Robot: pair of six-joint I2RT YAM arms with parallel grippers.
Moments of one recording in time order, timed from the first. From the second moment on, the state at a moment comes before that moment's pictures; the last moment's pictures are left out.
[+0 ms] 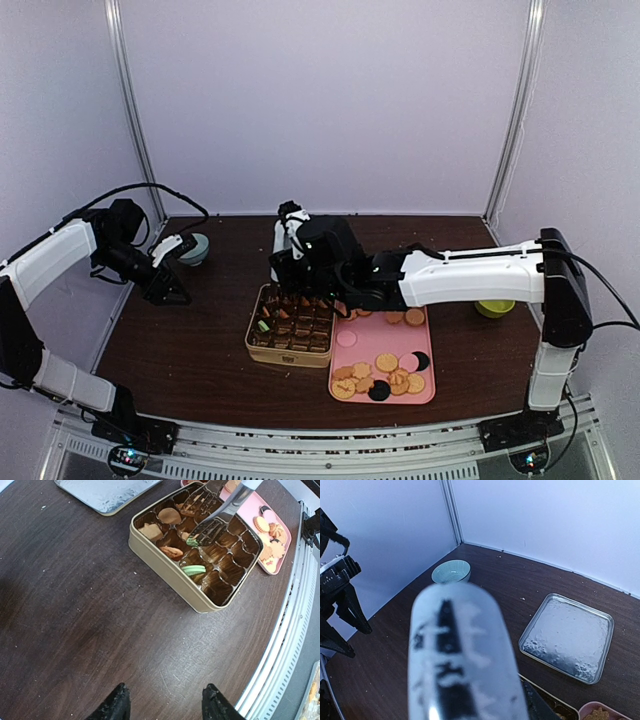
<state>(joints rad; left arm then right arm) -0.07 1.32 1.09 -1.08 0.60 0.72 1.11 1.90 1.49 0.04 0.41 0.32</state>
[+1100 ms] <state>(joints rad) -0.07 1.32 1.12 -1.10 0.62 0.72 1.07 1.35 0.85 0.08 0.54 0.41</state>
